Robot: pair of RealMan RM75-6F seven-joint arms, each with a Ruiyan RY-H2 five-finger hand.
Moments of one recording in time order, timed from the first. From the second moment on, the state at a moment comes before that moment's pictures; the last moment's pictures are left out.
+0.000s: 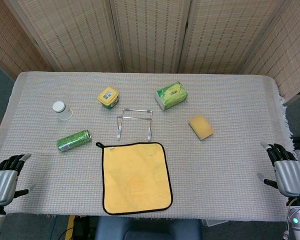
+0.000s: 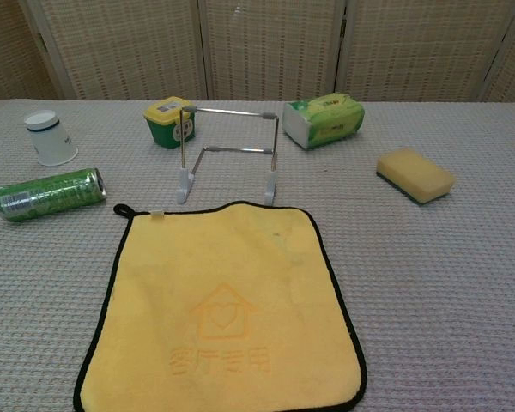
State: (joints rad) left arm -0.10 -1.13 -0.03 -1.64 1.47 1.46 0.18; right arm 0.08 -1.13 0.07 -1.60 -1.50 1.49 -0.12
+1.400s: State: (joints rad) left arm -0.34 -1.22 0.15 -1.46 1.99 1.35 -0.02; right arm 0.18 -1.17 0.03 -1.64 -1.70 1.42 -0.09
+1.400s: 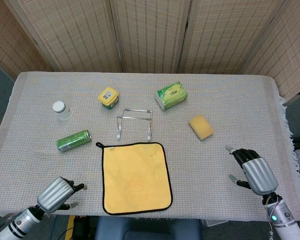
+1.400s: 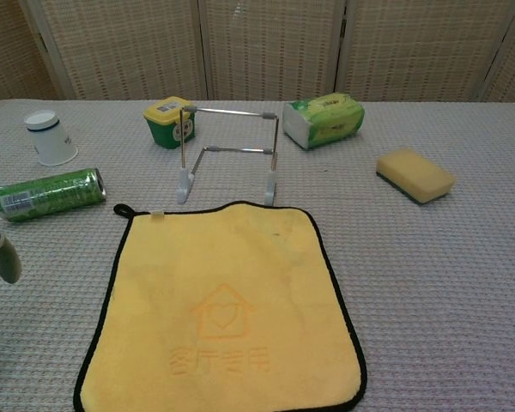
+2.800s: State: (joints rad) left arm -0.42 -1.56 0.23 -1.22 2.02 1.30 -0.02; right arm 0.32 -1.29 -0.06 -1.64 -1.81 1.31 -0.04
